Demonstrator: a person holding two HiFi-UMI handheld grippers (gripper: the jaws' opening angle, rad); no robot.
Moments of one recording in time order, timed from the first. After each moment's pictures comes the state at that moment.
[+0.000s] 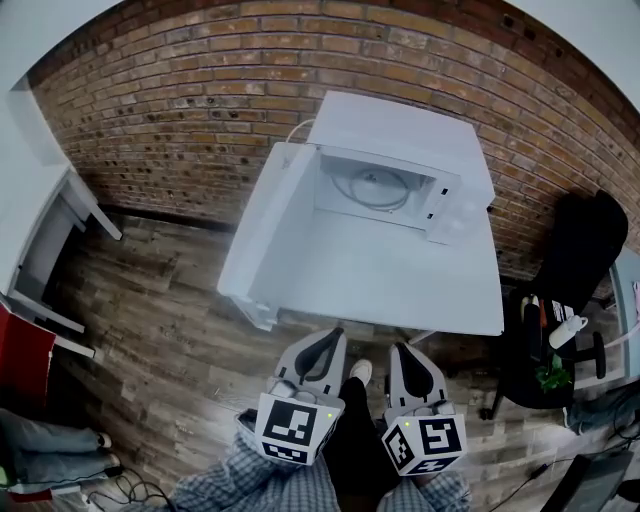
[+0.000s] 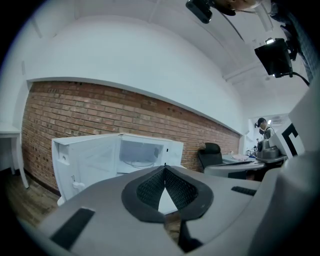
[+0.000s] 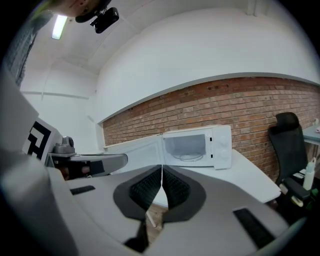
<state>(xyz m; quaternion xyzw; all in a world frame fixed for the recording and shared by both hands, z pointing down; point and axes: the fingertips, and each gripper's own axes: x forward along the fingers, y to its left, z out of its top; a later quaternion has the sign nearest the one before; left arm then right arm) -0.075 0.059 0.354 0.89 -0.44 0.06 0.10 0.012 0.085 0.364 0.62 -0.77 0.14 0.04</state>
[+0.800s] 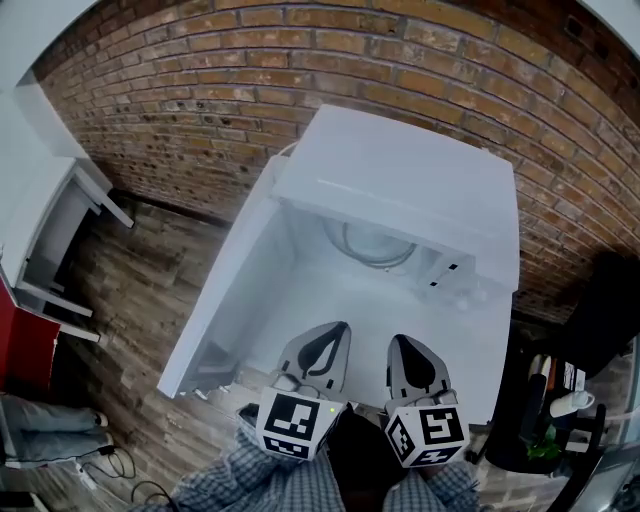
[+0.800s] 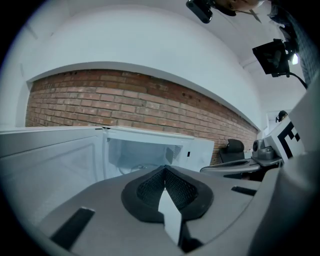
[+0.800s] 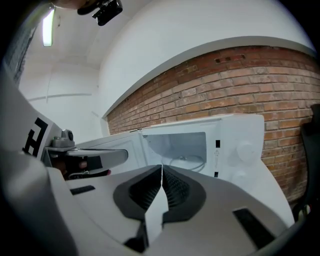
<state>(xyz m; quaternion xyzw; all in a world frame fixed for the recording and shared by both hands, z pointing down) 0.024 -0.155 0.373 0.86 -0.49 0.09 0.12 0.107 -0.146 0.391 0.54 -0.82 0.17 0.09</state>
